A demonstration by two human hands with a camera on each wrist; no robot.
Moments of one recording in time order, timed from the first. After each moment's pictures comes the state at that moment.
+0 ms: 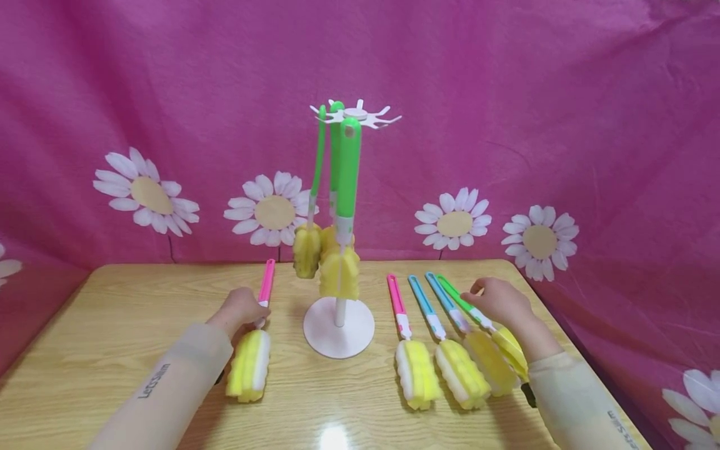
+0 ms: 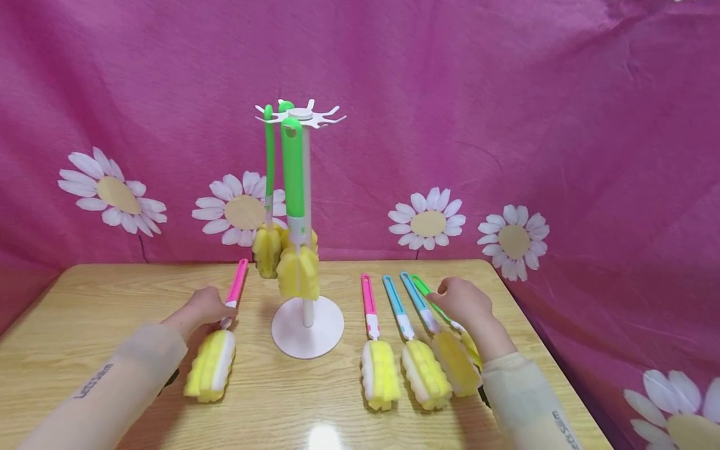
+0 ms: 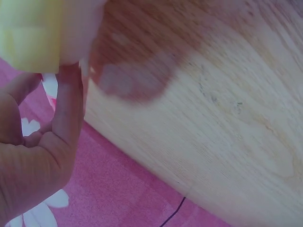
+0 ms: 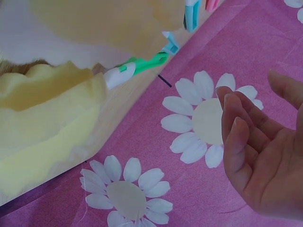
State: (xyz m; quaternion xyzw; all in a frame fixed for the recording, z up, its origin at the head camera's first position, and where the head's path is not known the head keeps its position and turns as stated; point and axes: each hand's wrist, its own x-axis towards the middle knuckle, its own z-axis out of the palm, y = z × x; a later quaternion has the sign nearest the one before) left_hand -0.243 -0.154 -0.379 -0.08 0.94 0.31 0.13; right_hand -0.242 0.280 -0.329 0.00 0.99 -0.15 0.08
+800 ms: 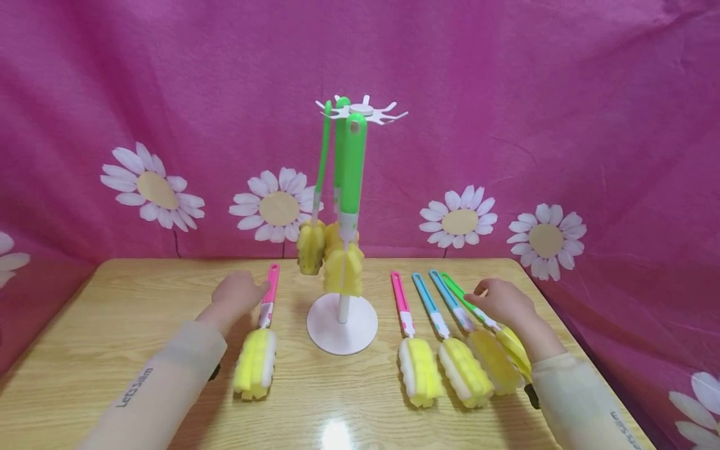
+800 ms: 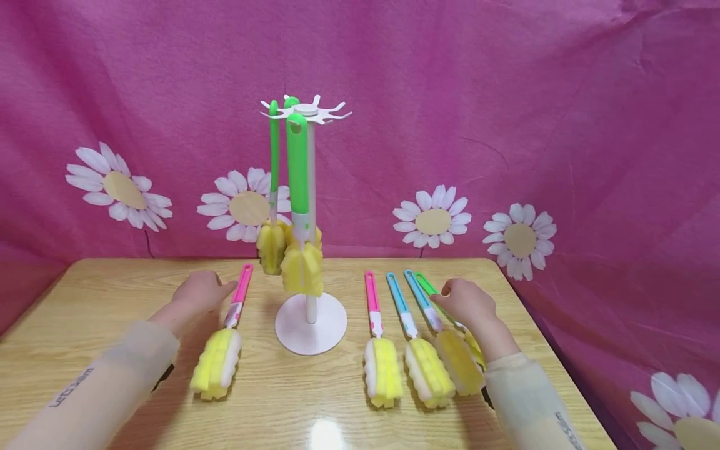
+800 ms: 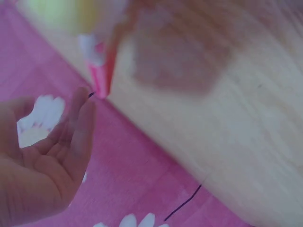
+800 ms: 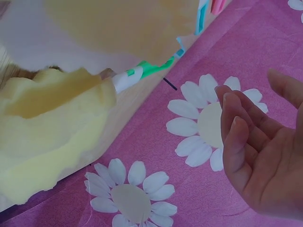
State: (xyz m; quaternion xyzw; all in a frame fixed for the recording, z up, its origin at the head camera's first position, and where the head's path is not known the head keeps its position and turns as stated) left_hand -0.245 -0.164 -0.364 -0.06 0.98 0.20 0.06; right_hand -0.243 0.280 -0.333 -0.01 0.99 -0.14 0.09
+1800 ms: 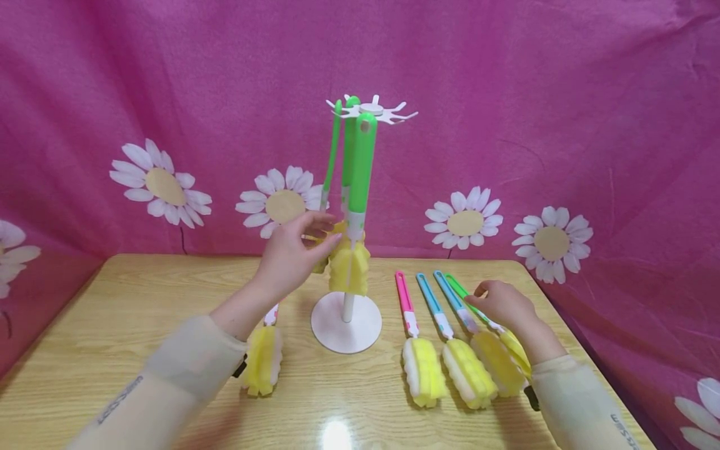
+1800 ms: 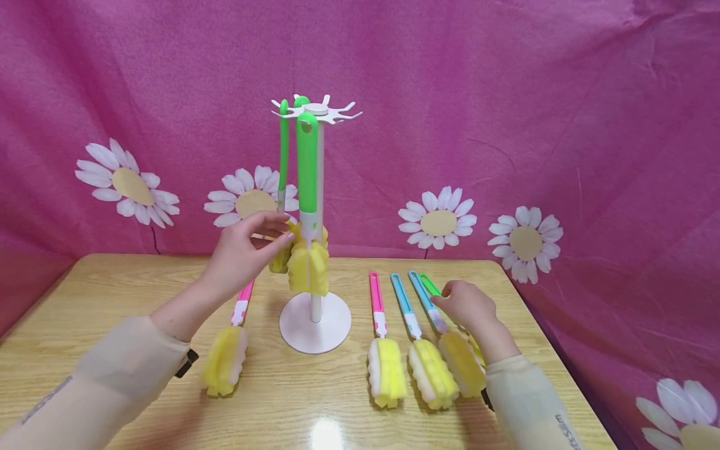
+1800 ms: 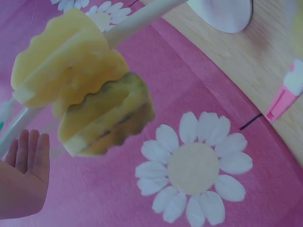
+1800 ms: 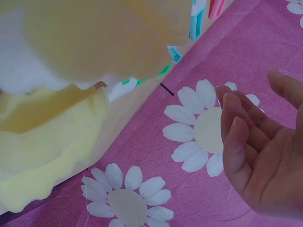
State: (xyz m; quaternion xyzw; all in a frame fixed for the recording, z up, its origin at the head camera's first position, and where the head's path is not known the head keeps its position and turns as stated) left_hand -0.214 -0.085 -0.270 0.15 0.84 0.50 -0.16; right_hand -0.245 0.272 -0.335 -0.01 0.99 -0.13 0.09
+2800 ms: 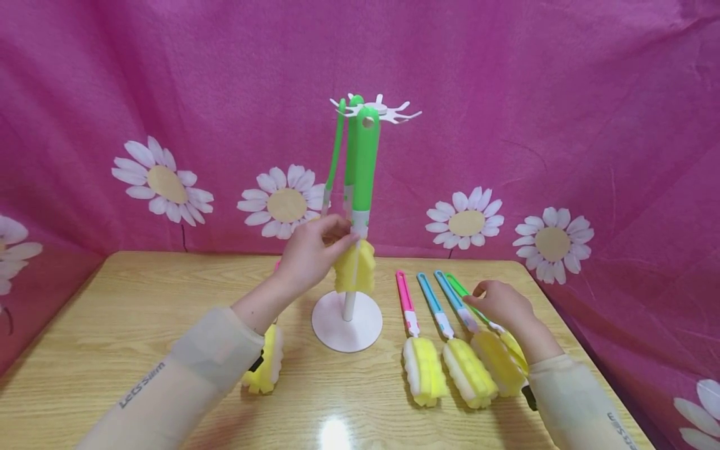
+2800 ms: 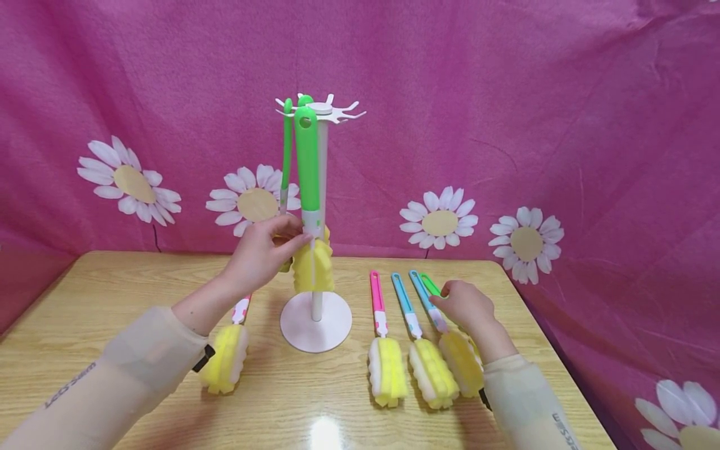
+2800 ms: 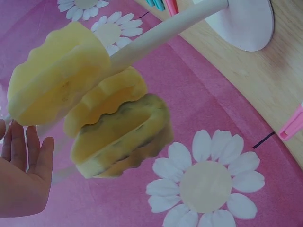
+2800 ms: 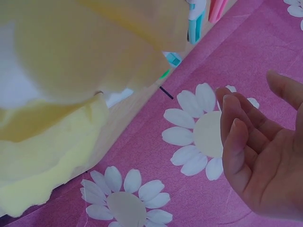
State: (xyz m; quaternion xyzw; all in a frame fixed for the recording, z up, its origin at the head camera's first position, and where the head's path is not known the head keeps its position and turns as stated) left_hand -0.218 -0.066 -0.268 0.17 0.85 0.48 -0.13; right_hand -0.246 0.268 -0.337 0.00 0.99 -0.13 0.10
